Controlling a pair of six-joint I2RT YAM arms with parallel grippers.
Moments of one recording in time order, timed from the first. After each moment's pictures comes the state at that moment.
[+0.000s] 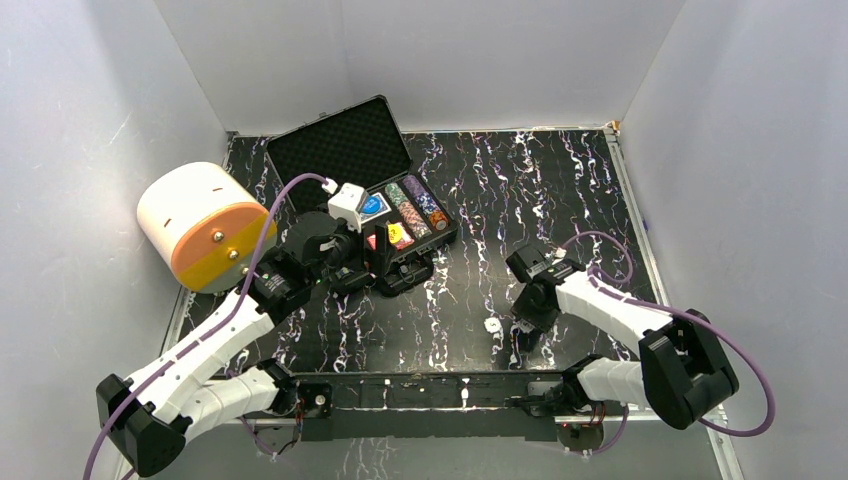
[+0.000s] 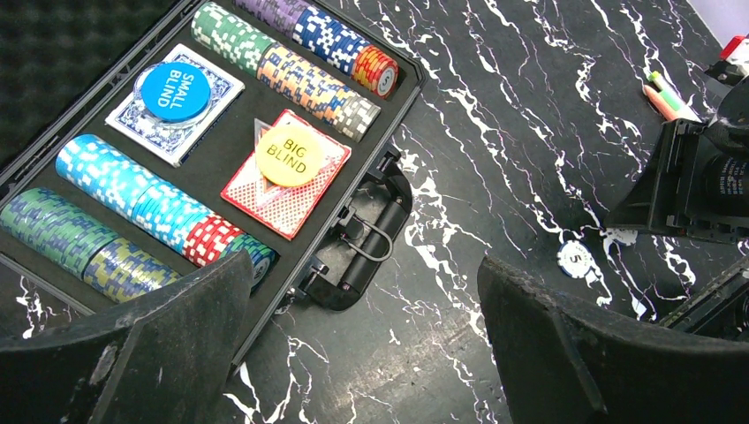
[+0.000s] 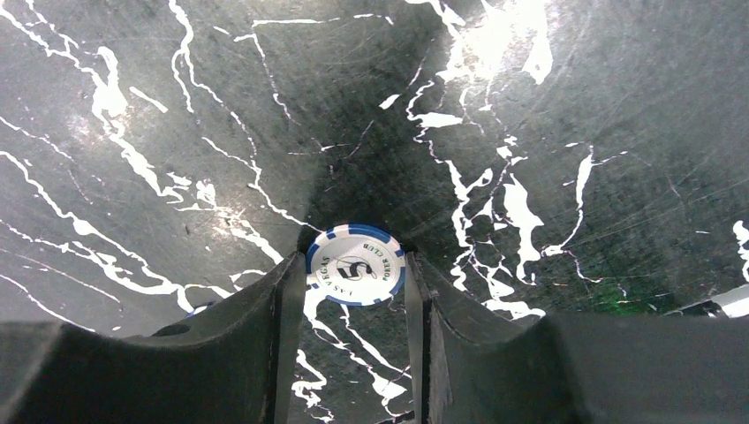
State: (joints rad) left arm -0.69 0.95 0.86 -0.35 -0.09 -0.23; right arm 0.56 1.22 0.61 -0.80 0.27 1.12
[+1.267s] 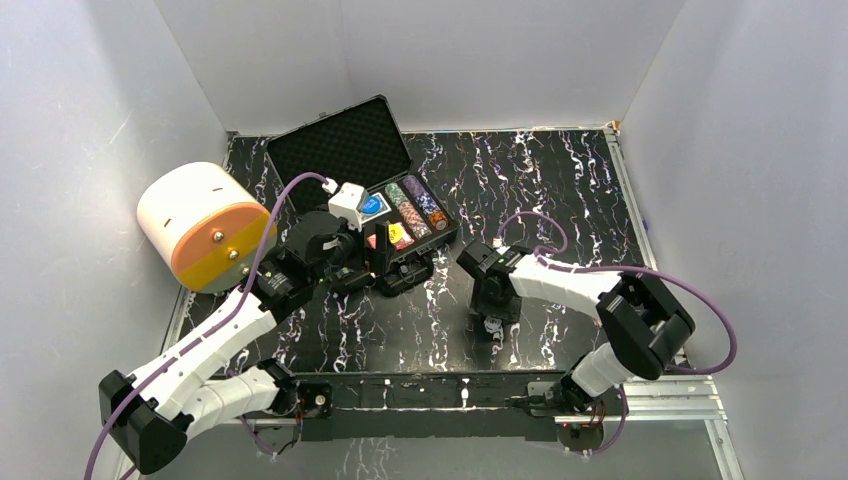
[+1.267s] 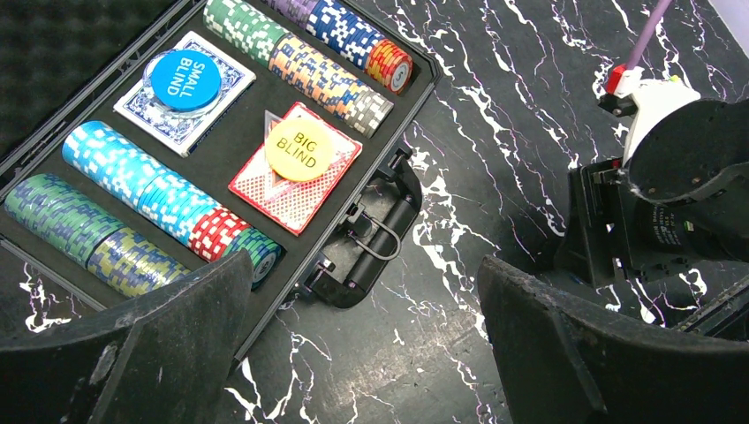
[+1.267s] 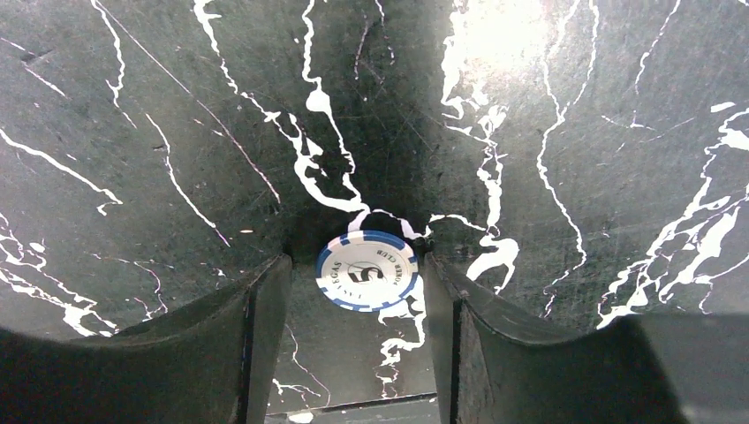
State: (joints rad) left arm -0.69 0.97 0.86 -0.35 -0.12 -0.25; right arm 0.82 1.49 0.82 -0.77 0.21 0.97
